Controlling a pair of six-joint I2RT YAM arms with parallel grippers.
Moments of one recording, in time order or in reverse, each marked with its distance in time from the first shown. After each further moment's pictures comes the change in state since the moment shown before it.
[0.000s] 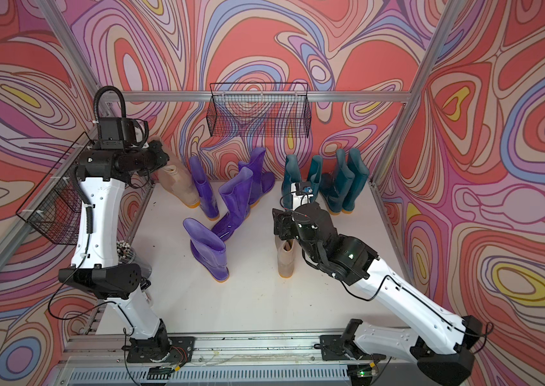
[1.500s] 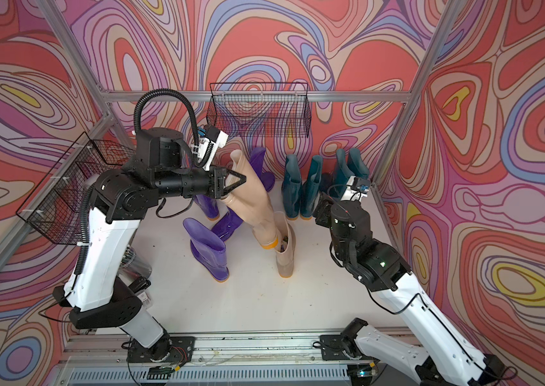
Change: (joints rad) left arm -0.623 -0.115 0.081 -0.063 0.210 0.149; right arm -0.230 -0.148 -0.040 -0.032 0.217 0.115
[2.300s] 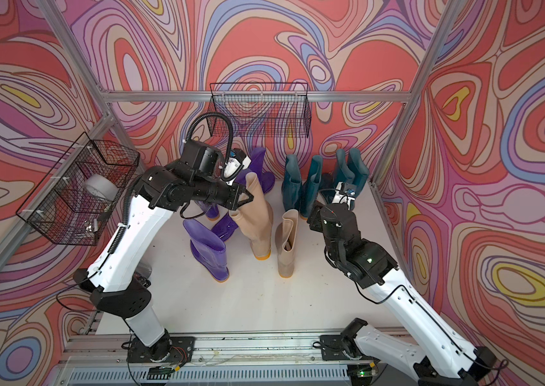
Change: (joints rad) left arm 0.000 0.079 -0.212 -0.052 -0.068 0.145; right arm -0.010 0.023 -0.086 0.016 -0.047 -0.010
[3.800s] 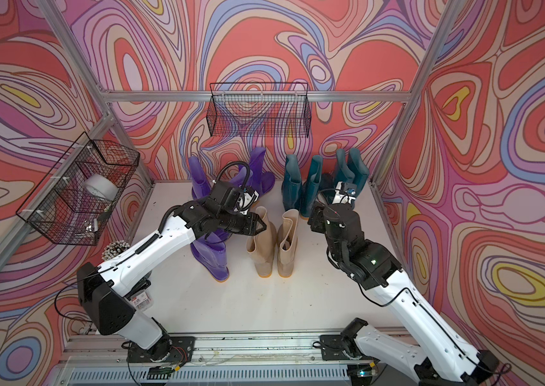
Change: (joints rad) left arm -0.037 -0.155 -0.702 0.509 0.020 -0.271; right arm -0.005 -0.014 0.027 -0.025 -0.038 -0.035
